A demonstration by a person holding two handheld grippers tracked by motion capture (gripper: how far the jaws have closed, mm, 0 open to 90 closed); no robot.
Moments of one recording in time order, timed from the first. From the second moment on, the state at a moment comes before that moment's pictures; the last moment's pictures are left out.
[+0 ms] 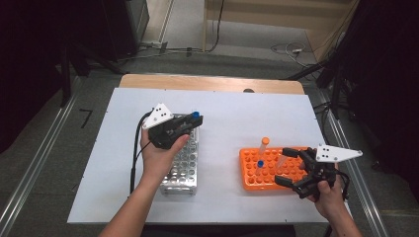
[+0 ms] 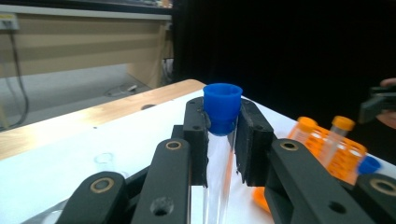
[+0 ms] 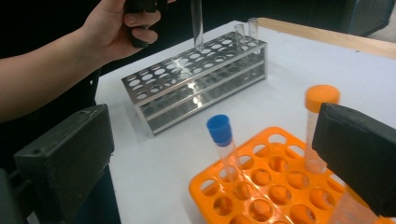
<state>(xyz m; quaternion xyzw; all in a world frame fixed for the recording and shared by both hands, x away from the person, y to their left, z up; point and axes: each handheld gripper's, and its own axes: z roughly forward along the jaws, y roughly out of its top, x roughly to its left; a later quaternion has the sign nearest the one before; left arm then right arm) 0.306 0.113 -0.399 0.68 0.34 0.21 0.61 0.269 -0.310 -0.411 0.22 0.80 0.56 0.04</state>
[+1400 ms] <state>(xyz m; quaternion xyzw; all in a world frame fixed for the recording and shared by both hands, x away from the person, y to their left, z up) 0.336 0.102 -0.432 0.67 0.41 0.28 0.55 0.274 -0.325 -0.417 0.24 0.79 0.56 0.06</state>
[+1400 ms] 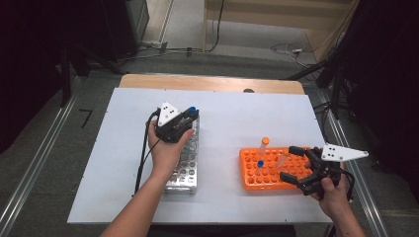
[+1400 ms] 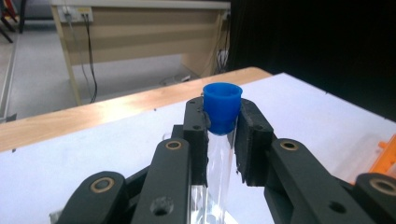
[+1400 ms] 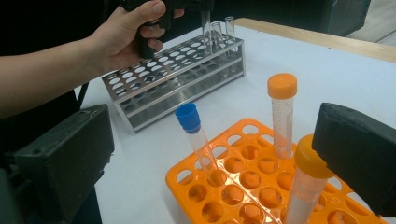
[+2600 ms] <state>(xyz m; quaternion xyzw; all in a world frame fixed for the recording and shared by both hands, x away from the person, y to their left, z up) 0.313 0.107 -0.421 0.70 0.41 0.22 0.53 0.275 -0.321 -0.418 0.24 0.79 0.56 0.06</state>
